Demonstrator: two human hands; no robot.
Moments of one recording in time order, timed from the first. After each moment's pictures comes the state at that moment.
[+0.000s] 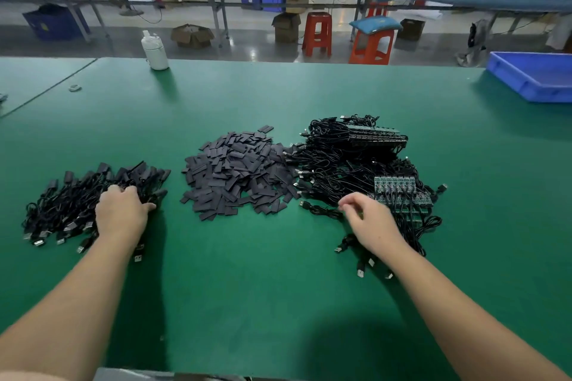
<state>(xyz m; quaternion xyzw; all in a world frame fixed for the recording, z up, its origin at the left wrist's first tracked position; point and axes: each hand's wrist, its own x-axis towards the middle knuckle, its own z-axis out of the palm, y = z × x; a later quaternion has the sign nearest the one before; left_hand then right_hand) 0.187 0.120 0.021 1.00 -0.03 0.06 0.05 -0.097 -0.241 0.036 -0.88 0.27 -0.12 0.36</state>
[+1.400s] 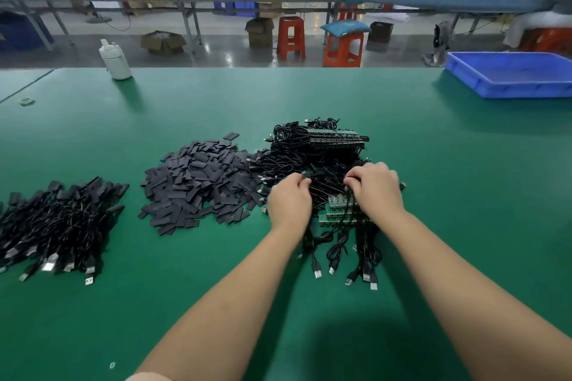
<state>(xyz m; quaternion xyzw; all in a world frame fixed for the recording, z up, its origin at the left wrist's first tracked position) -0.014 -0.193 0.055 0.87 -0.23 -0.03 0.44 -0.105 -0.339 0.069 -0.94 0.31 -0.14 0.05</state>
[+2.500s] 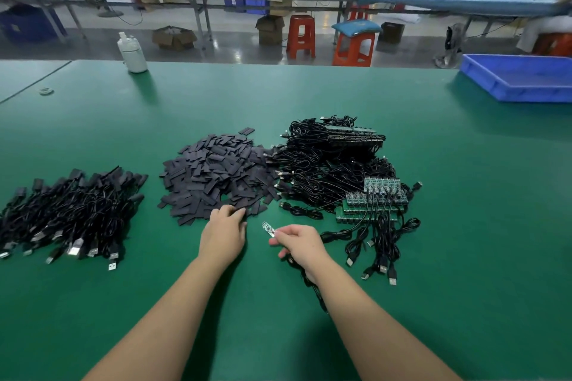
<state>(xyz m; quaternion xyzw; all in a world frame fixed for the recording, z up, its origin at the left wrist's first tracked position) 0.070 -0.038 -0.041 0.94 -0.29 0.00 0.17 -0.063 -0.175 -0.021 -0.68 0.33 -0.02 0.66</state>
